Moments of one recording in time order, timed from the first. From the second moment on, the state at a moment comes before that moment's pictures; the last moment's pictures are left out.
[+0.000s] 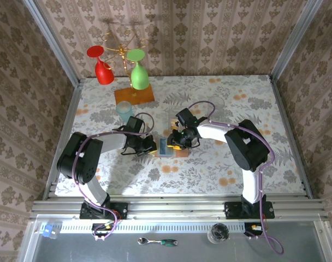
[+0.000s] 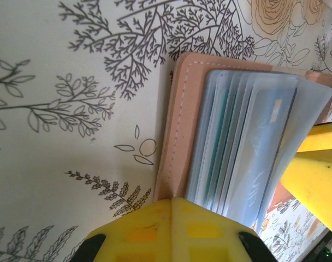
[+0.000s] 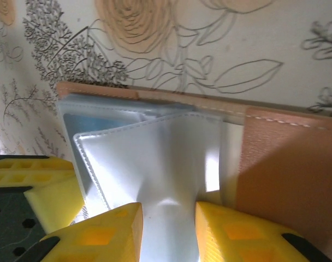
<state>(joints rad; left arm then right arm) -0.47 1.70 0.81 -0.24 0.53 -0.67 0.58 1.97 1.21 -0.38 -0.45 0.79</state>
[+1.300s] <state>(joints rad) -0.54 1.77 0.90 -0.14 0.61 -0.77 0.54 1.94 1.08 -0.18 -0.53 0.83</state>
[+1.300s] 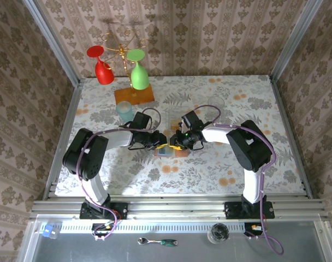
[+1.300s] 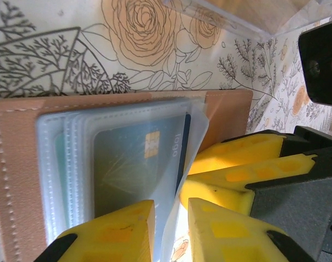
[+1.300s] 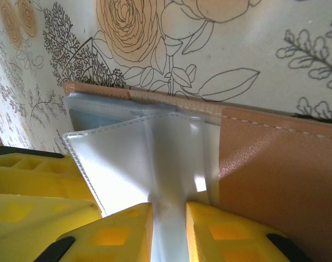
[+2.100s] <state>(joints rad) -0.58 1.77 0.98 -0.12 0.62 -0.80 0.46 1.70 1.03 -0.24 -0.49 0.82</state>
